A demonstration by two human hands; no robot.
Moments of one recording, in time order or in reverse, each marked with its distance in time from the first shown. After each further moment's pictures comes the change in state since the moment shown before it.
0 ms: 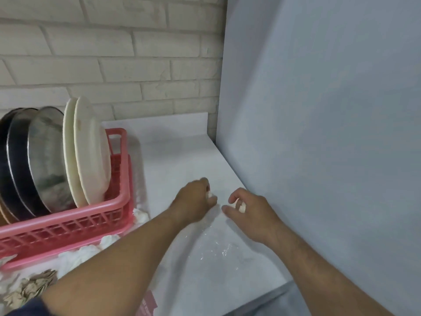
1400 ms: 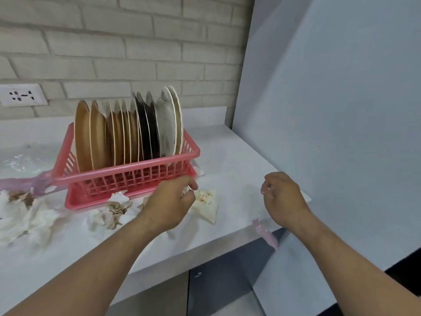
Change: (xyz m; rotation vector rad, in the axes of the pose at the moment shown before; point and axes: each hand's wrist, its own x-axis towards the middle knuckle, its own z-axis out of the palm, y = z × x) left_hand -0.262 -0.114 -0.130 -0.247 0.134 0.118; right_hand -0.180 -0.098 0.076 -0.269 0.371 -0.029
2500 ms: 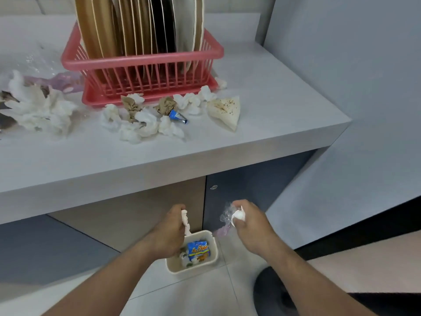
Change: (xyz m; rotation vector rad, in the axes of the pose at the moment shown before) left_hand -0.205 -0.123 0.131 -0.090 -0.445 -0.504; right_hand -0.195 0.058 0.166 0.192 -0.560 0.200
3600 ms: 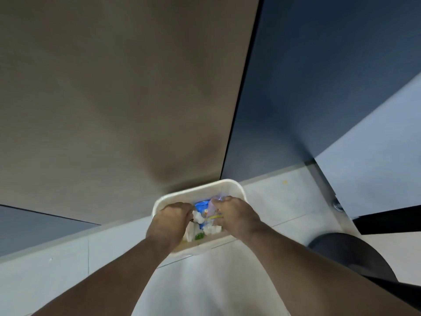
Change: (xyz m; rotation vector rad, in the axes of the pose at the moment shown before) left_hand 0.232 -0.353 0.257 0.500 0.136 0.076; right_hand 0.200 0.269 0.371 -0.521 -0.348 -0.113
